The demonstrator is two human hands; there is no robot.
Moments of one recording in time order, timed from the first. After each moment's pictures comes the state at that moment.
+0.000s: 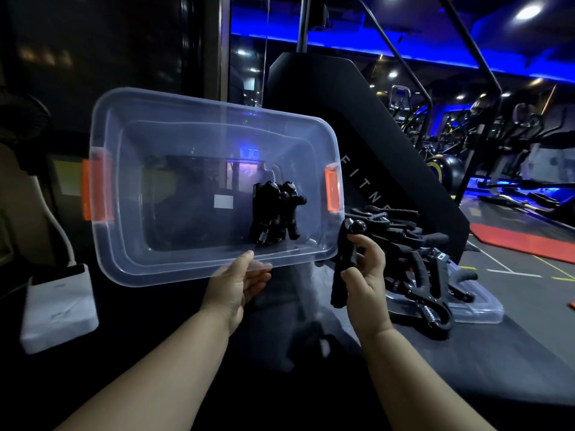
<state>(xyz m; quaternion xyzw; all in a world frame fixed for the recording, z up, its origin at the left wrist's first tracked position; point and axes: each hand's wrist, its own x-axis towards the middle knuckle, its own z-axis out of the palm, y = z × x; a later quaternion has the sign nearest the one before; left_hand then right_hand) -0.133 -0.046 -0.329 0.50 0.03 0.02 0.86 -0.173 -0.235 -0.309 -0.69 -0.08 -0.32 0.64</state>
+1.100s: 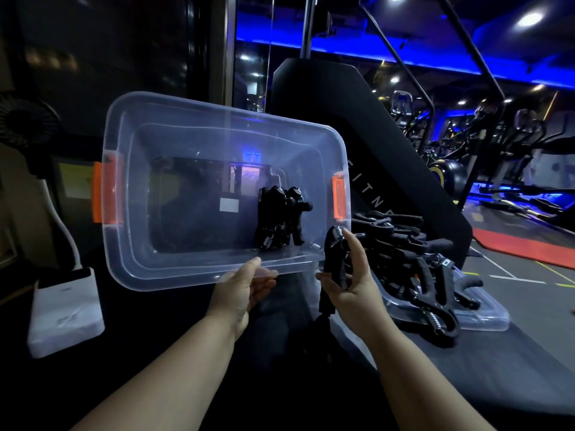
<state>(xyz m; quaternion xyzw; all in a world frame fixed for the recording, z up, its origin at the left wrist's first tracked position) -0.136 -0.045 -0.328 0.50 0.02 0.01 0.87 -0.164 -0.235 -0.314 -0.78 -0.12 -0.23 0.58</state>
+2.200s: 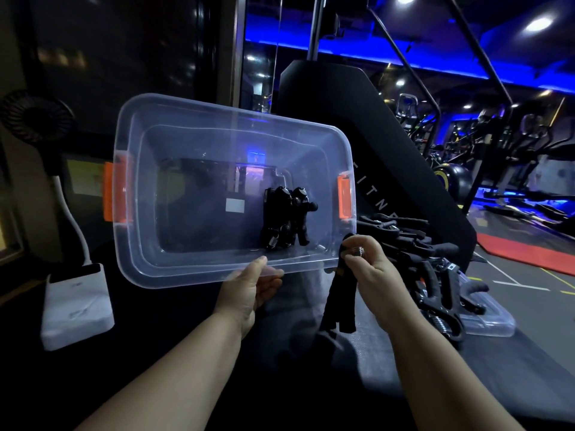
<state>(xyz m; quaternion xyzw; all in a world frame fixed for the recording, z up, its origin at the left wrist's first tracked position) -0.137 -0.045 -0.326 0.48 0.03 0.01 0.88 -0.181 -0.237 -0.269 -0.80 -0.05 -0.18 0.57</state>
